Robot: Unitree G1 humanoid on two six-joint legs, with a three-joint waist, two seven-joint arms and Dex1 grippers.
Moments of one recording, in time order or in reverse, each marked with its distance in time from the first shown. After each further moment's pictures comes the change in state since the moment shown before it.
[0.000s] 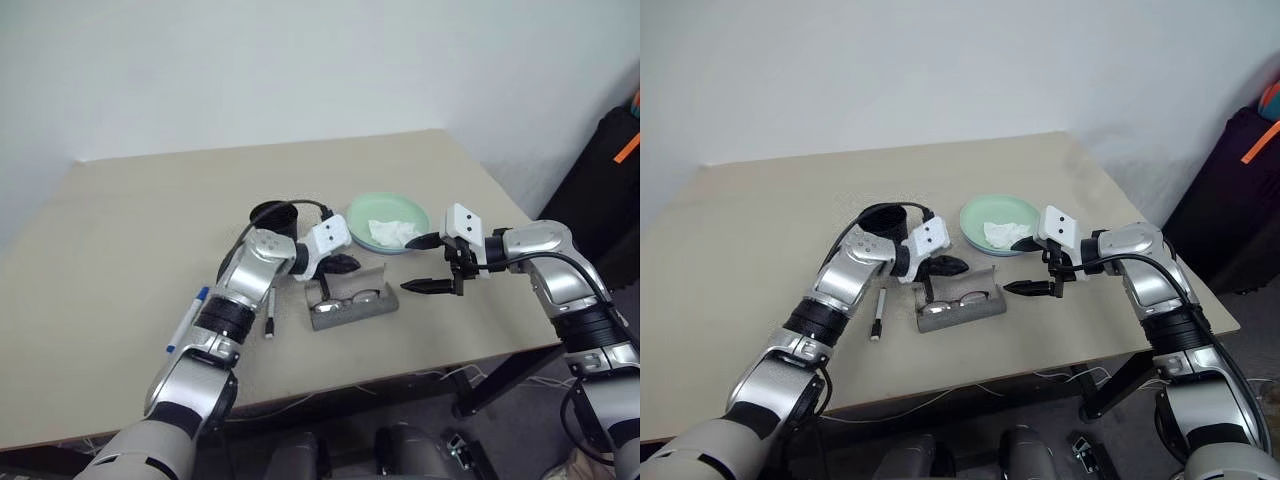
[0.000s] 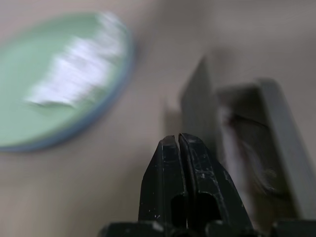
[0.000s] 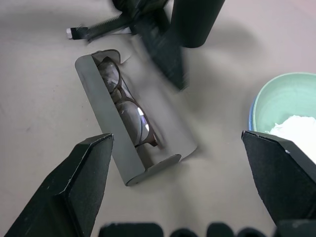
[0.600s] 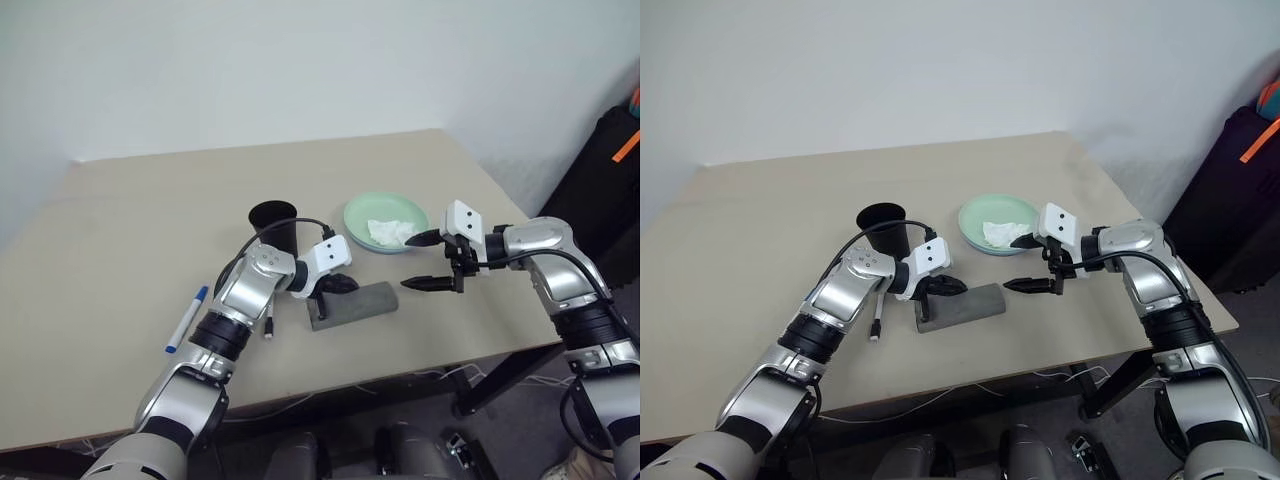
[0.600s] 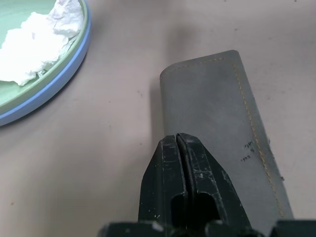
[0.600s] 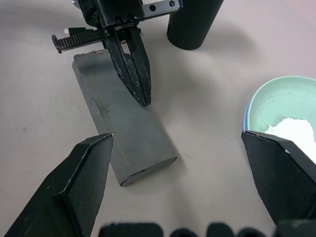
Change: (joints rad) left arm 0.039 0.045 -0.018 -0.143 -0.024 0.104 -0.011; right arm -0.017 0.000 0.001 0.014 -0.004 -0.017 0.004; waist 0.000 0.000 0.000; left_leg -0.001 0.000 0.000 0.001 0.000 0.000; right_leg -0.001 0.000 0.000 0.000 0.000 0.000
